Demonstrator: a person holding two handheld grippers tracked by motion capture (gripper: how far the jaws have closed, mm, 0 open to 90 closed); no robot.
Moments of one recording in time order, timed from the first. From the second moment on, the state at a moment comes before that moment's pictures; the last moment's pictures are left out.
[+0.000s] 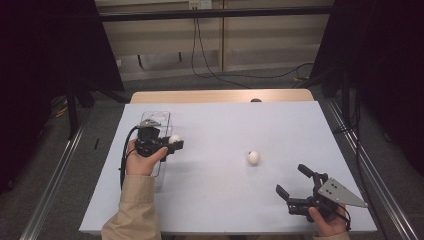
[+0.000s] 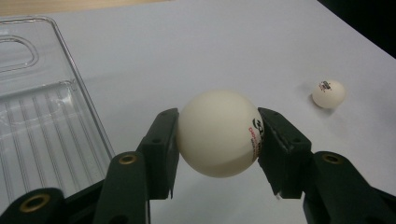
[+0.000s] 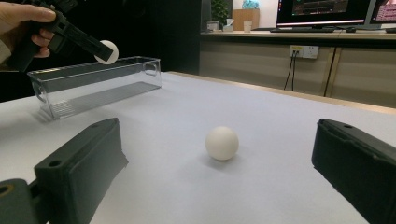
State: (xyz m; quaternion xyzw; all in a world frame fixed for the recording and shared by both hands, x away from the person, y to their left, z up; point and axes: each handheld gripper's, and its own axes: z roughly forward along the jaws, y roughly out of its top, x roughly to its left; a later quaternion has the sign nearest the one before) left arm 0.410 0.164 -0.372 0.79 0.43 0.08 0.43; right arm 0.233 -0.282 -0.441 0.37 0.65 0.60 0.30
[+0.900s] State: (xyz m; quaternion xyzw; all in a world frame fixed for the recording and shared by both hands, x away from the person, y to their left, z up) left arm 0.410 0.173 -0.370 0.78 0.44 0.08 0.44; right arm 0.233 -0.282 -0.441 0.37 0.65 0.60 0.30
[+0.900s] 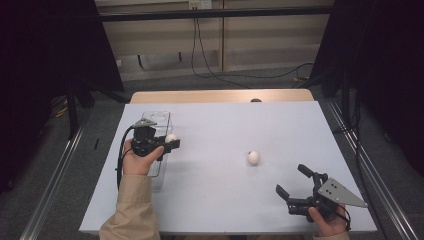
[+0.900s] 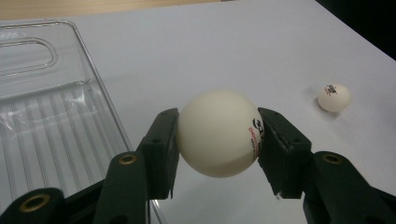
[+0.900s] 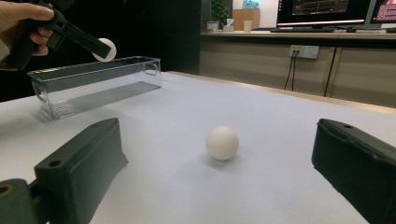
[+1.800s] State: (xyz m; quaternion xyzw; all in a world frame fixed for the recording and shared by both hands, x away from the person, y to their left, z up) left arm 0.410 0.182 -0.369 0.78 0.45 0.09 0.43; right arm 0.233 -0.282 -0.441 0.37 0.65 0.60 0.30
